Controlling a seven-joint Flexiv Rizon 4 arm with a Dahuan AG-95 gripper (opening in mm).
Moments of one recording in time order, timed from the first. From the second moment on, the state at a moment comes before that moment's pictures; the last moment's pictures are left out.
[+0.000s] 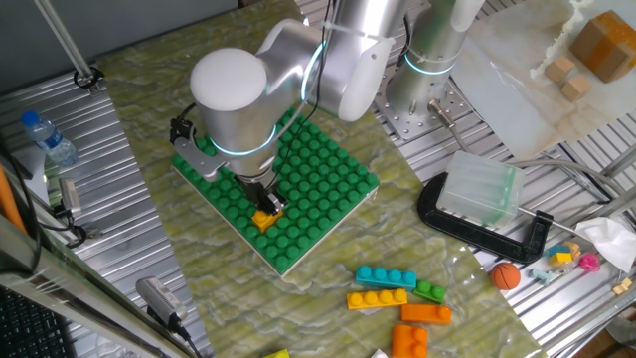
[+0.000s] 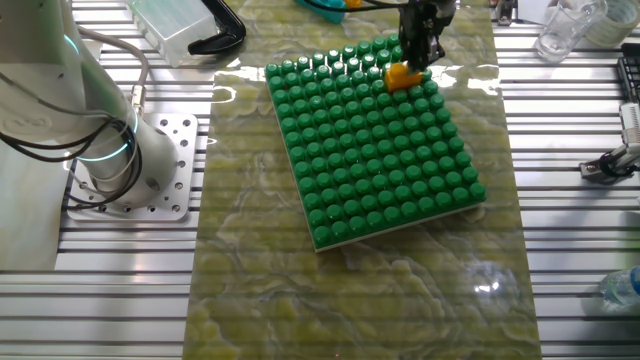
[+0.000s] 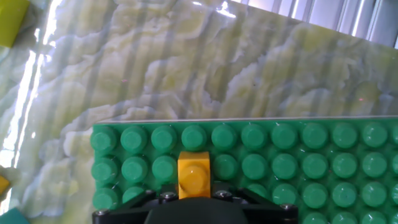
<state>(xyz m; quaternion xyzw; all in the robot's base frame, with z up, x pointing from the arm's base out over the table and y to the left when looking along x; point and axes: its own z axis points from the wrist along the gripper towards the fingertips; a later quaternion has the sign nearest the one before) 0.520 0.161 0.112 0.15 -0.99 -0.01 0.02</state>
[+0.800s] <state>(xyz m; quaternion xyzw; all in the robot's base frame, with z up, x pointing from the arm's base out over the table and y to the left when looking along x) 0.519 0.158 0.107 0.15 -0.99 0.00 0.03</state>
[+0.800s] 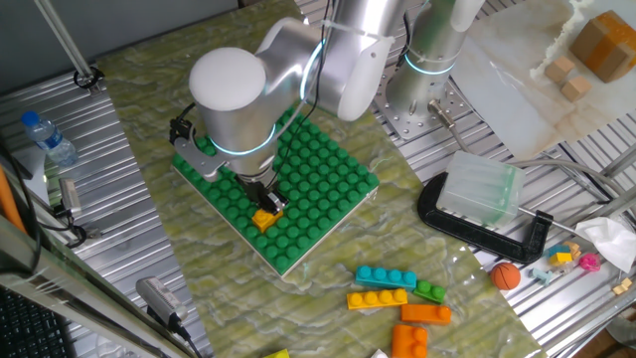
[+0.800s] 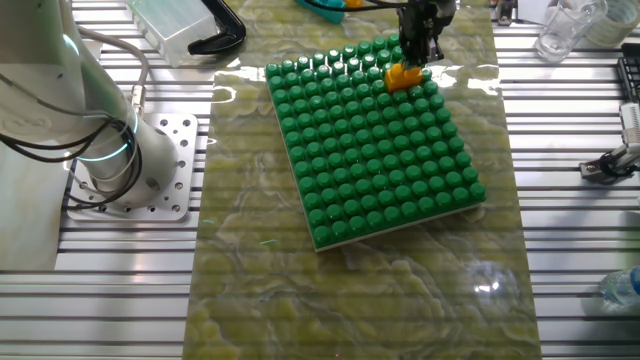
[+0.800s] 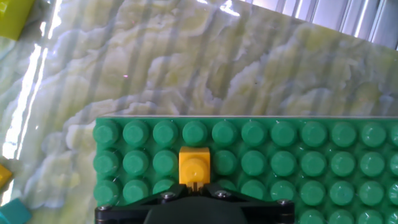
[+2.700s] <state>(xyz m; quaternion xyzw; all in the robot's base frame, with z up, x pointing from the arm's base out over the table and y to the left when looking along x) 0.509 0.187 0.138 0.11 -0.99 0.01 0.04</state>
